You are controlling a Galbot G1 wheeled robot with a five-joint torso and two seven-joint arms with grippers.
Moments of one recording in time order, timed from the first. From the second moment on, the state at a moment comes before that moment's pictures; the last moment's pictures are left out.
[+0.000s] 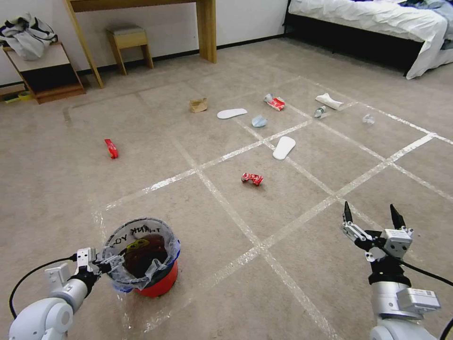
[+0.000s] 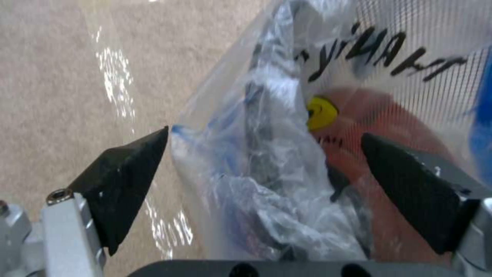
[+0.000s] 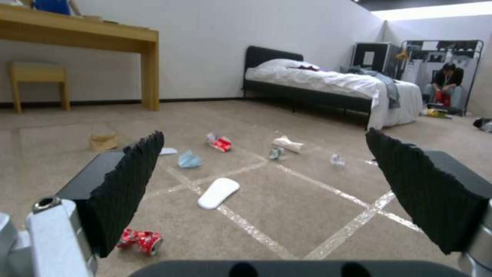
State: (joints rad) left arm 1.53 -1.10 -0.82 -1.82 -0.68 0.53 0.08; right arm -1.69 1.46 0.78 2.25 0.15 0.14 0.05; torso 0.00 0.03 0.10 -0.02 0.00
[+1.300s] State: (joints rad) left arm 1.50 -0.98 -0.81 -1.78 -0.79 0.62 0.07; right arm -1.66 1.47 0.78 2.21 0.14 0.15 0.06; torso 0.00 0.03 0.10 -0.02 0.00
